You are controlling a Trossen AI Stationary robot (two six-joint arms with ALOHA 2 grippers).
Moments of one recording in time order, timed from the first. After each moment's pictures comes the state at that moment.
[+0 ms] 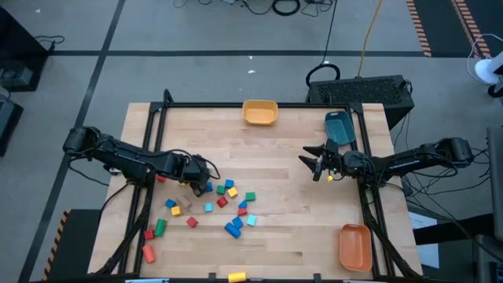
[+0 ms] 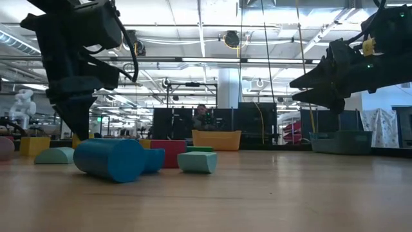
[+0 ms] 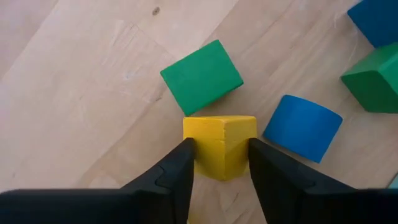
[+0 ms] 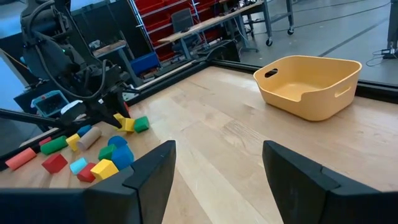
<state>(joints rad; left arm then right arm) -0.12 1.31 0.63 -0.69 -0.19 -0.80 -0.02 0.90 0.02 0.77 0.39 0.44</state>
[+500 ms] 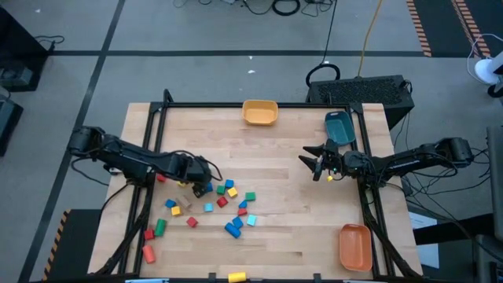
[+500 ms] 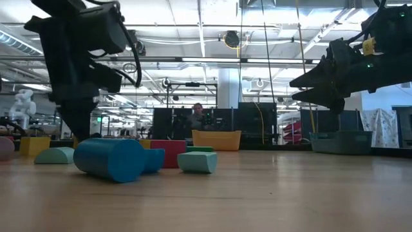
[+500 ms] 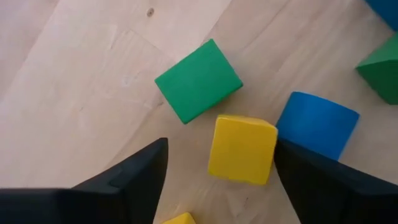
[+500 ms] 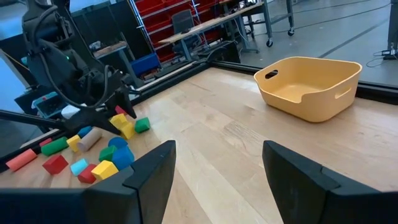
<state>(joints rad) -0.12 1.36 0.64 -0.69 -0.21 -0.73 -0.02 0.90 0.02 0.77 0.39 0.43</state>
